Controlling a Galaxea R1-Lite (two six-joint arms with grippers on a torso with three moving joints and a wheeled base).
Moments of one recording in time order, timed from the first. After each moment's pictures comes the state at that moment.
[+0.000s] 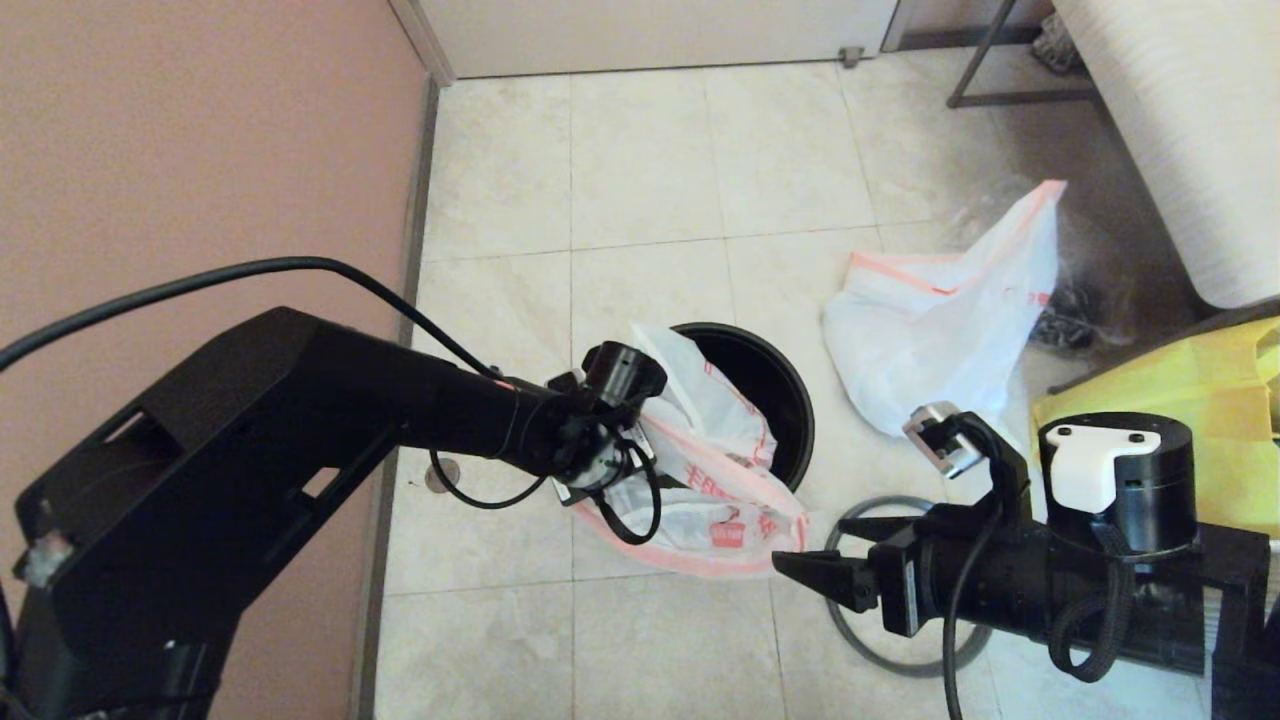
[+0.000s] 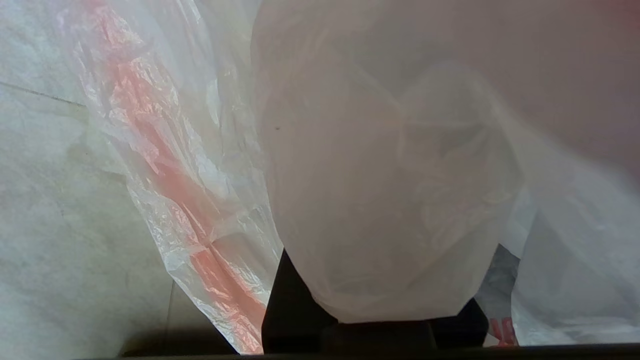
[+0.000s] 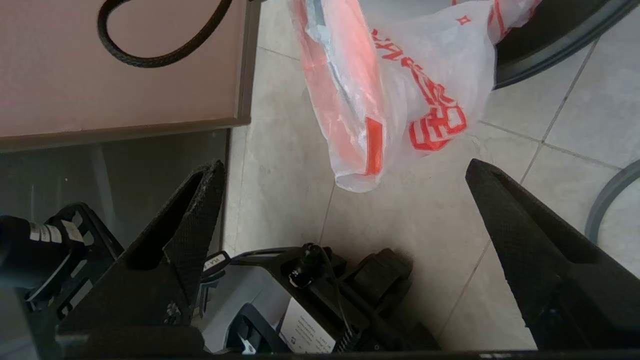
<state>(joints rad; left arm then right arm) -0.56 2.26 -1.54 0.15 0.42 -0.82 0.61 1.62 -0.59 -0.65 0.25 0.27</state>
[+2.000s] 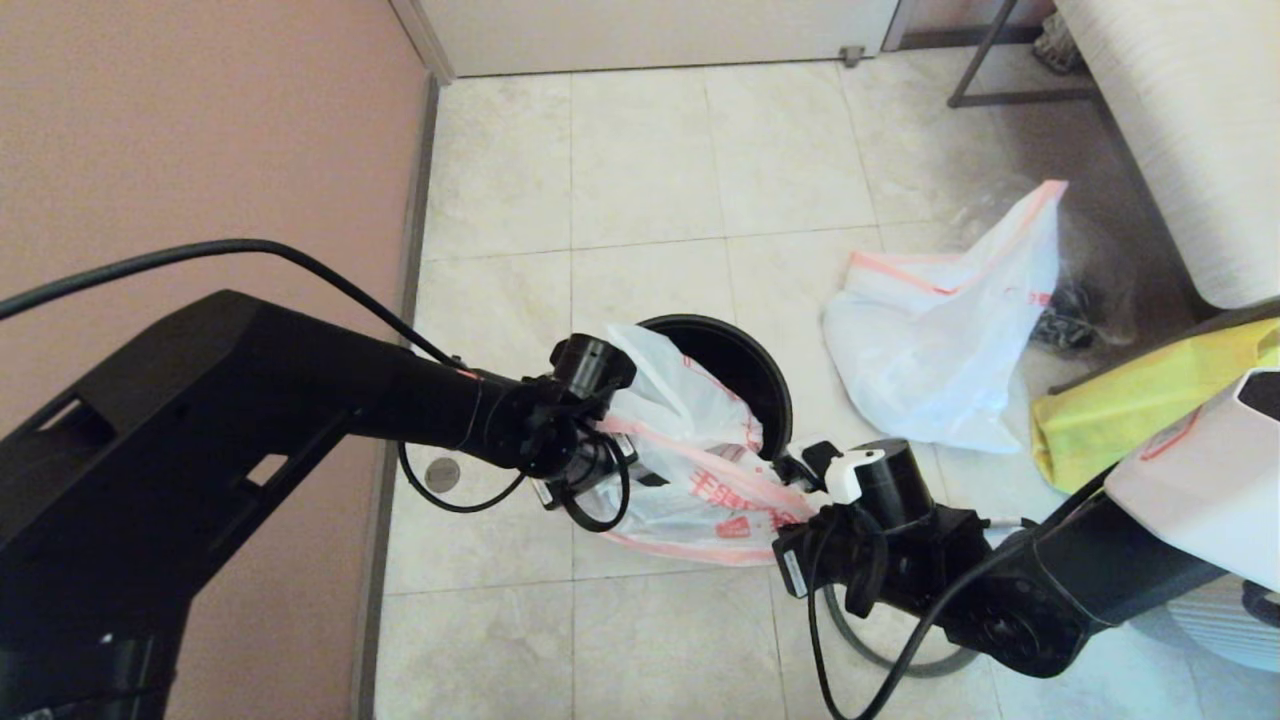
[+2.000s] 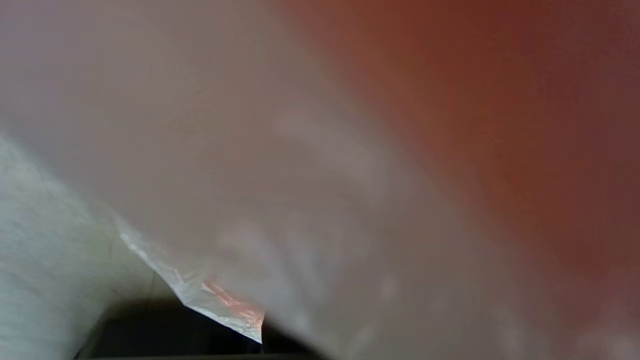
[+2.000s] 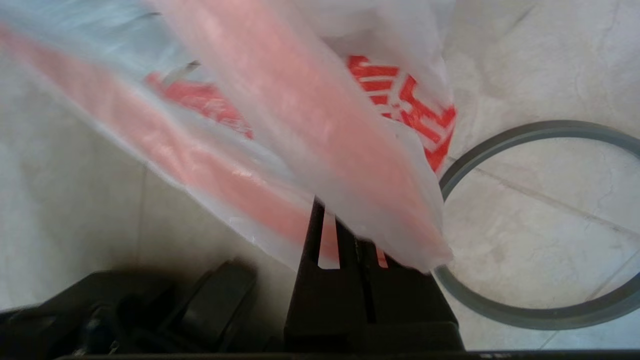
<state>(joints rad) -0.53 2.19 -1.48 0.15 0.28 -0.87 0.61 2.08 -0.88 -0.61 -0.15 0.04</state>
